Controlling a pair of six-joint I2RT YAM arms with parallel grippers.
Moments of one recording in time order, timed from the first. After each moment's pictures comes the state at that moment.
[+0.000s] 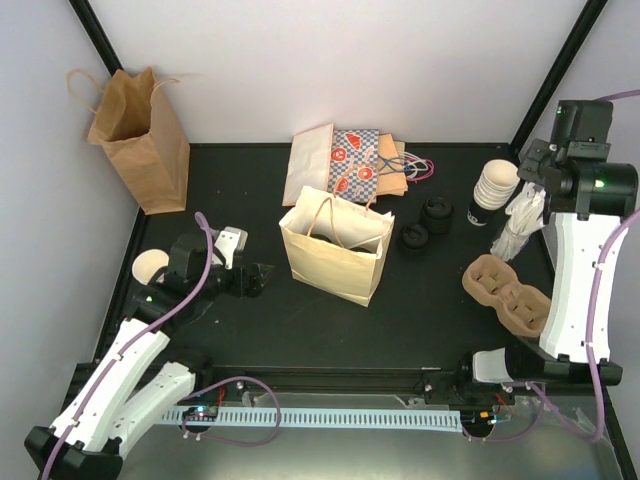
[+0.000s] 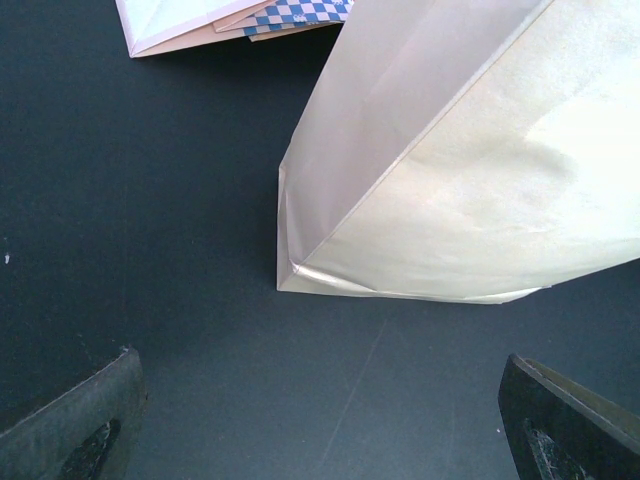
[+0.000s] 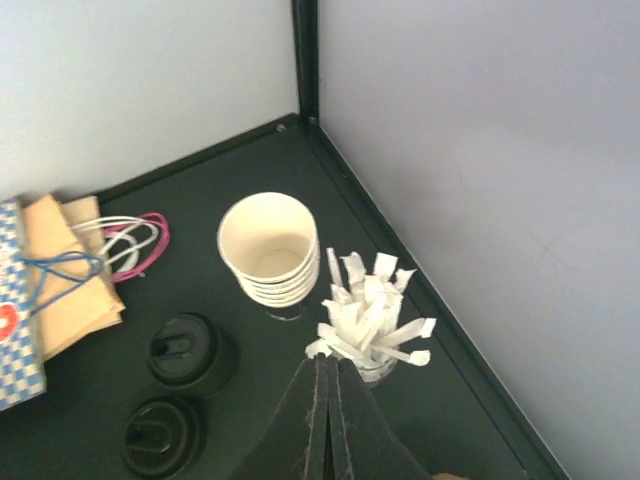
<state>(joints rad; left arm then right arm) -0.37 0.70 0.72 -0.68 0.25 -0.25 -0.08 1.39 2.01 -1.33 0.33 0.26</state>
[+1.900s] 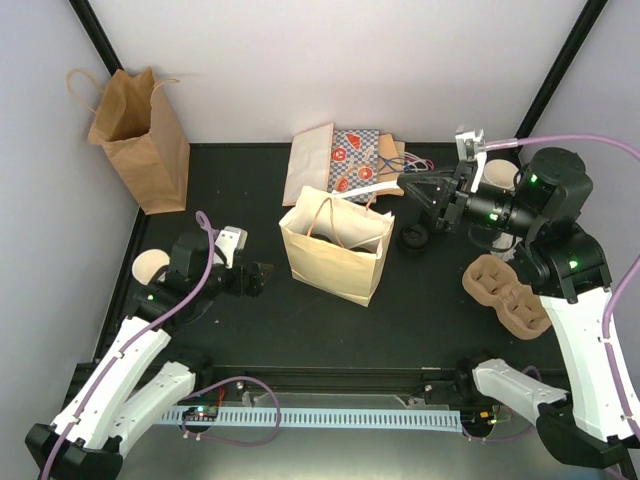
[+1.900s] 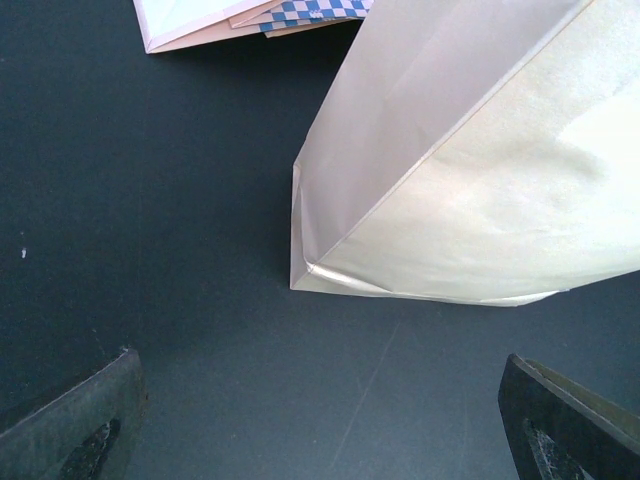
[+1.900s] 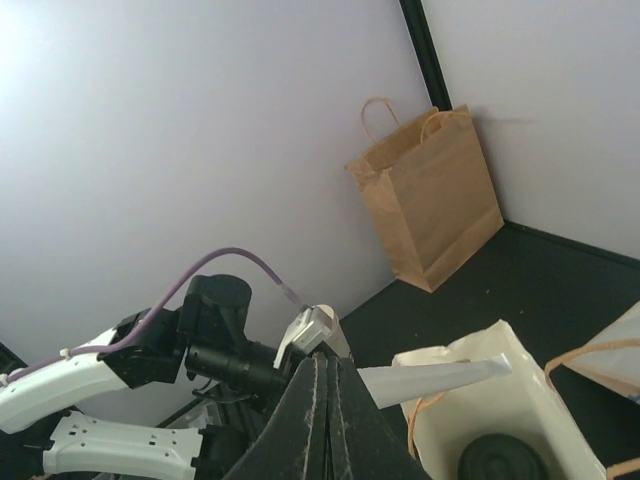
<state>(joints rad) -0.37 0.71 0.72 -0.68 0.23 -0.25 0.35 1.02 1.57 -0.61 -0.81 0.37</state>
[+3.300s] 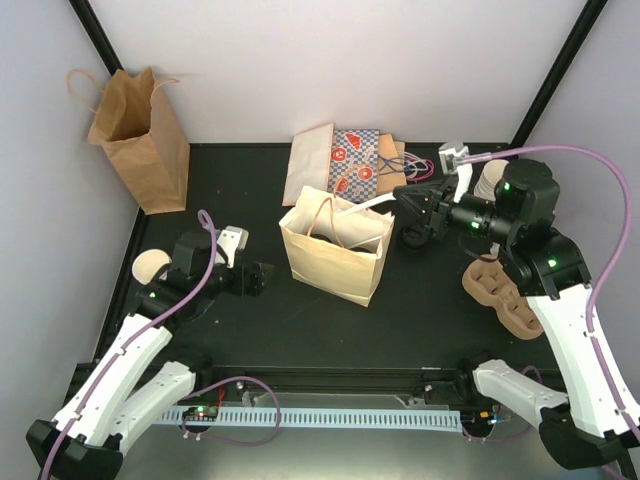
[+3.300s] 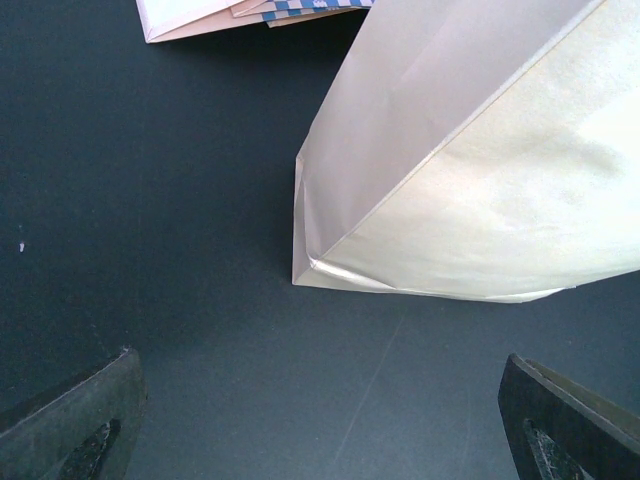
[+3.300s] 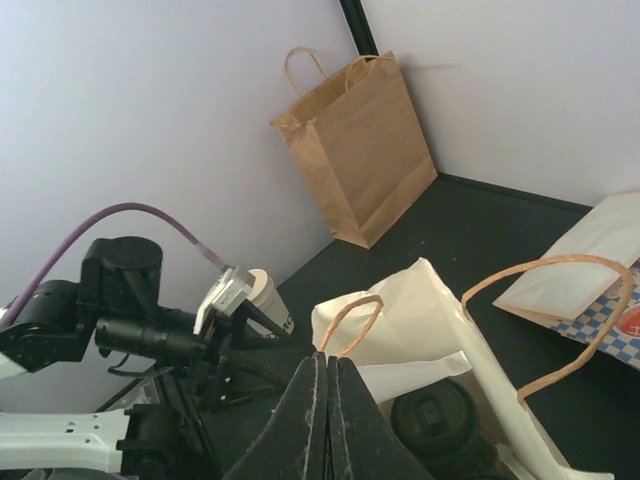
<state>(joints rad) -0.37 0.73 0.72 -0.68 0.23 -0.25 0.36 0.97 1.39 -0.63 -0.68 0.29</state>
